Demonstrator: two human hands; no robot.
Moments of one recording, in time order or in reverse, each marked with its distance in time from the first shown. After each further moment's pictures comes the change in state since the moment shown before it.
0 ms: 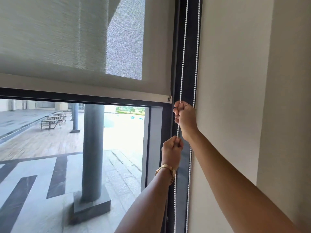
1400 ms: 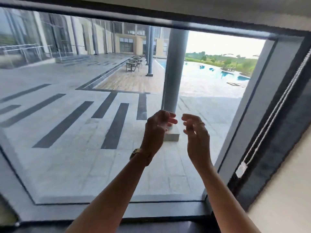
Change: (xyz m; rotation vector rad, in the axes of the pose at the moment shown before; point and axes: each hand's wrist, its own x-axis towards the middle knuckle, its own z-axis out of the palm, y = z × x) left_hand -0.285 0.071 -0.346 0.353 0.348 -0.039; right_hand -0.377 0.056 0.192 -0.110 -0.334 0.034
